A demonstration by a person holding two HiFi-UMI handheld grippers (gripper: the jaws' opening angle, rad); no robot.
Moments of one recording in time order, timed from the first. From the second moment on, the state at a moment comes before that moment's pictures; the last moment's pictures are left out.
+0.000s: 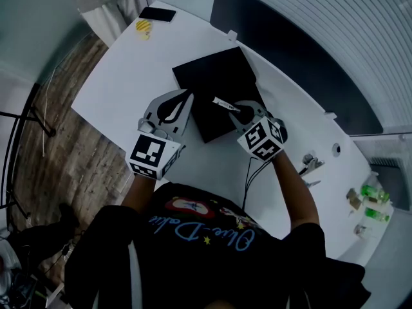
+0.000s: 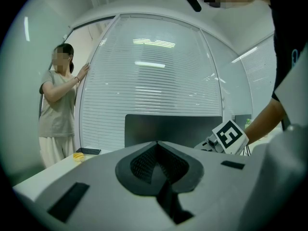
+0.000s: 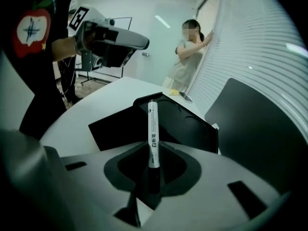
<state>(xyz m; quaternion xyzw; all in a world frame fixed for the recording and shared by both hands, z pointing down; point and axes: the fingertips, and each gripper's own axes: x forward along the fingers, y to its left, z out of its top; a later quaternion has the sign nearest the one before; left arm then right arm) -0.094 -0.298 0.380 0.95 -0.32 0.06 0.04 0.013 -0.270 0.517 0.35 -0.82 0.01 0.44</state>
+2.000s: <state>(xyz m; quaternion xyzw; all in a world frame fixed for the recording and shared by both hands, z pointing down) -0.095 -0.297 0.378 0.95 -0.30 0.06 0.04 0.025 -0.262 0.503 0.41 -0.81 0.00 0.43</state>
